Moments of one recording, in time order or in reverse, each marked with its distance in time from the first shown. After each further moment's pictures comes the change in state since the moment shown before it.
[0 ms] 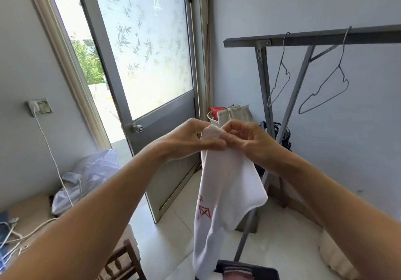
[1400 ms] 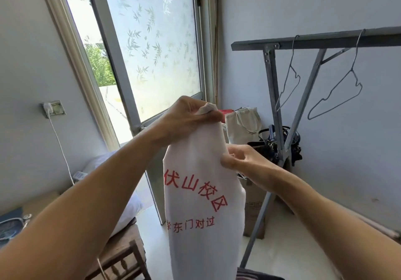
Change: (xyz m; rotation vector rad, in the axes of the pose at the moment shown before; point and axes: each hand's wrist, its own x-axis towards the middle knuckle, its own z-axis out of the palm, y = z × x) left_hand 0.003 0.036 -0.025 0.025 0.279 0.026; right_hand -0.001 0.032 0.008 0.075 -0.244 0.116
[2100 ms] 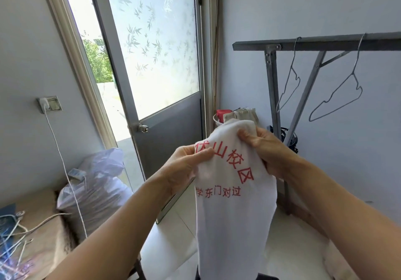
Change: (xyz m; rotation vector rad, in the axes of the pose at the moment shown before) left_hand -0.046 -0.085 0.045 -0.706 0.027 -0.427; right_hand 0.010 -0.015 -0.025 0.268 0.412 0.208
